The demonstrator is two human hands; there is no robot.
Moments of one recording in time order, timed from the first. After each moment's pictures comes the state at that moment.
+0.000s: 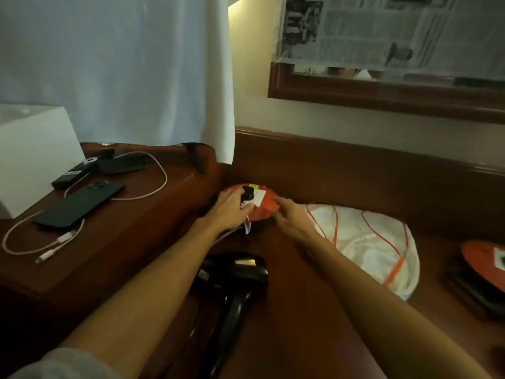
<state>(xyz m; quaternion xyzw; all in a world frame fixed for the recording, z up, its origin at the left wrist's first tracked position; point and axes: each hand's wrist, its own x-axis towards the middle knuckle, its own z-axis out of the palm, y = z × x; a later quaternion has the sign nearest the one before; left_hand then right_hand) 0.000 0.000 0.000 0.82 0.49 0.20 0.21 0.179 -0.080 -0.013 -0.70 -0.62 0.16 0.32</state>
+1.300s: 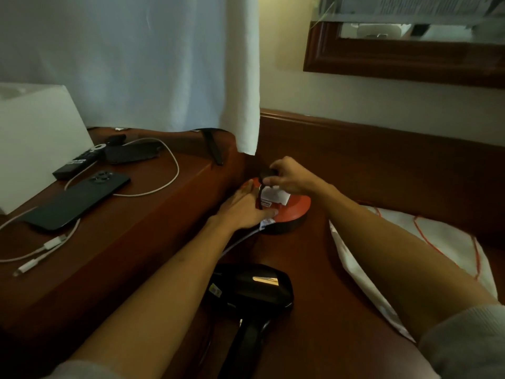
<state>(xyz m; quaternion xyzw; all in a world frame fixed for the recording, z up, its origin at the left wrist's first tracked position) -0.001 0.041 -0.020 0.82 0.51 0.12 0.23 0.171 0.061 0.025 -0.60 -0.75 0.18 0.20</state>
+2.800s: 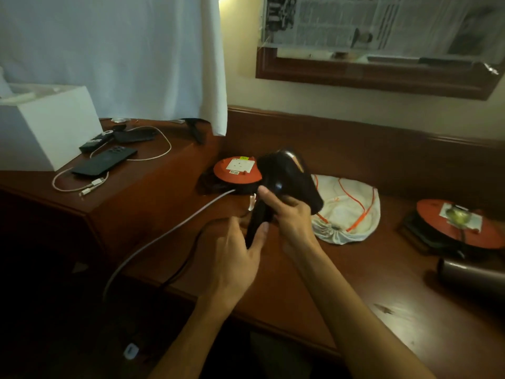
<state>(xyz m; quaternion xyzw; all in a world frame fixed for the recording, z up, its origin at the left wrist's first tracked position) -0.026 -0.309 0.002 0.69 0.47 0.43 0.34 0.100 -0.291 0.032 -0.51 -0.33 0.44 0.66</state>
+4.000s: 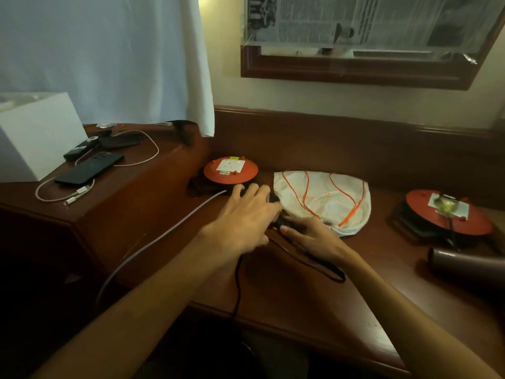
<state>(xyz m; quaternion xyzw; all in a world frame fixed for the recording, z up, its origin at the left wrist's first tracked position) 0.005 -0.273 0.080 0.94 0.33 -0.02 -0.09 0.196 -0.312 -0.011 -0.63 -0.65 0.28 0.33</state>
